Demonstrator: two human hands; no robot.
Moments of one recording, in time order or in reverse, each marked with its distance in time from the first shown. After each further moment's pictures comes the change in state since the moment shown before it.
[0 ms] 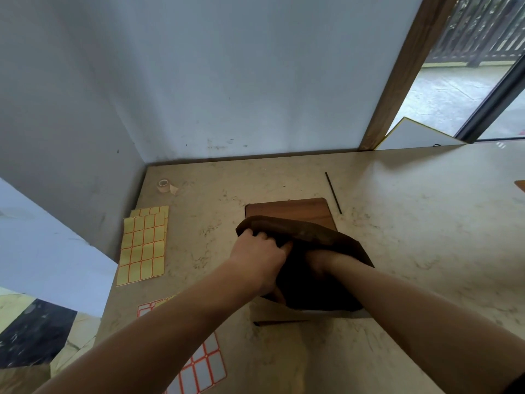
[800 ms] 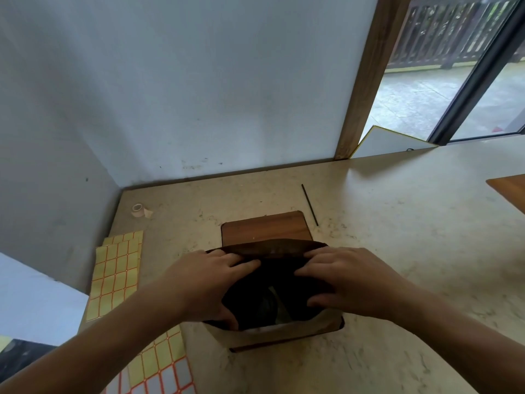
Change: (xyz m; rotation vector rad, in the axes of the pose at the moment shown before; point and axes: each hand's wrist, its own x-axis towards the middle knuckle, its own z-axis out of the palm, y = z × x) left_hand -0.017 -0.021 -0.045 -0.078 -0.054 0.189; right_hand -0.098 0.085 -0.020 -0.186 0.605 -0.509
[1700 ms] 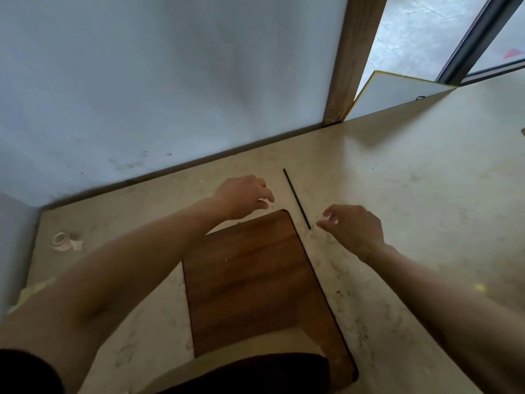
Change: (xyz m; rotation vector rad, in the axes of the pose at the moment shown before) left_hand 0.346 -0.119 0.046 -0.083 0.115 0.110; right_hand 0.115 0.244 0.146 0.231 0.190 0.913
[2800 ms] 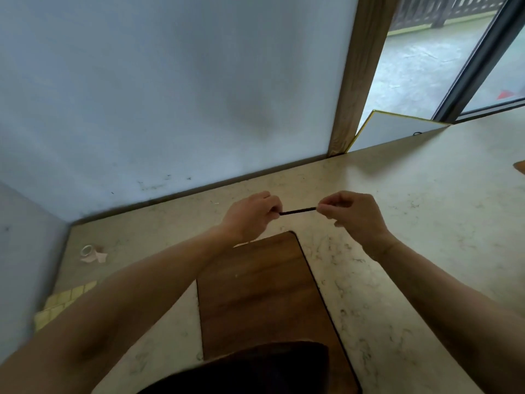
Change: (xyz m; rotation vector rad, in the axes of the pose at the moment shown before) left_hand -0.035 0.029 -0.029 -0.278 0.307 -0.124; right_hand -0.012 -0.046 -0.080 0.848 0.074 0.011
